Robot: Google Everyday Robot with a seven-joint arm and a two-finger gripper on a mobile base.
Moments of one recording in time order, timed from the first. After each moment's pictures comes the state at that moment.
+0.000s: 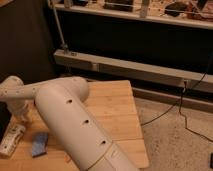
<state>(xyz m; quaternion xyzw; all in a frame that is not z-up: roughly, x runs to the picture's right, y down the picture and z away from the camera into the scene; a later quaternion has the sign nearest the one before) -0.476 0.164 0.839 -0.22 -0.29 -0.61 0.71</state>
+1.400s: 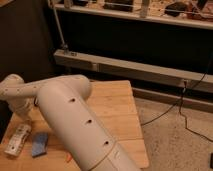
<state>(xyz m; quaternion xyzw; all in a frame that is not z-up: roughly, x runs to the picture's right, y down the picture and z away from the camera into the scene) -0.451 0.144 0.824 -0.23 -0.28 -0.59 0.72</state>
